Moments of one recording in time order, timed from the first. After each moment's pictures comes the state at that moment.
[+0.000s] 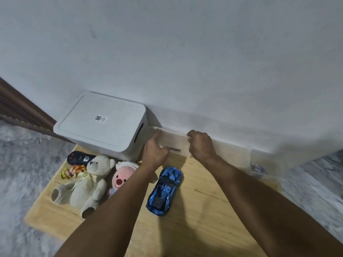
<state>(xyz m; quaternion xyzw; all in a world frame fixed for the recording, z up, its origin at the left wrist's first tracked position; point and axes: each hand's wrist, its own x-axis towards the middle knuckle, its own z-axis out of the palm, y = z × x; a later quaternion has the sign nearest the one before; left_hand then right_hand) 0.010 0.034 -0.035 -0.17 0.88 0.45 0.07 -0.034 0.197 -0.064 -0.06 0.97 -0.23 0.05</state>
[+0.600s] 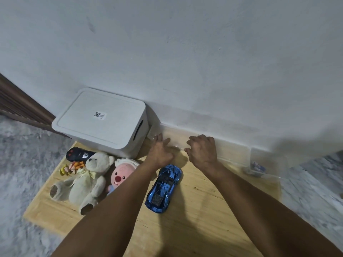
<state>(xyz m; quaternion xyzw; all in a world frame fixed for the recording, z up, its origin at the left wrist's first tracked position) 0.003 0.040 -0.064 -0.06 0.93 0.31 0.19 -0.012 0.207 -0.078 -0.15 0.99 -0.06 0.01</state>
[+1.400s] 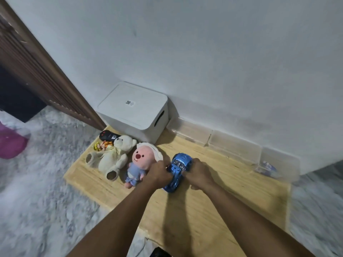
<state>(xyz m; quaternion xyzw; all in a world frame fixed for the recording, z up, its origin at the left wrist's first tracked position) 0.132 0.028 -0.055 -0.17 0.92 0.32 0.18 0.097 0.179 -0.071 0.04 0.88 -0.37 0.28</state>
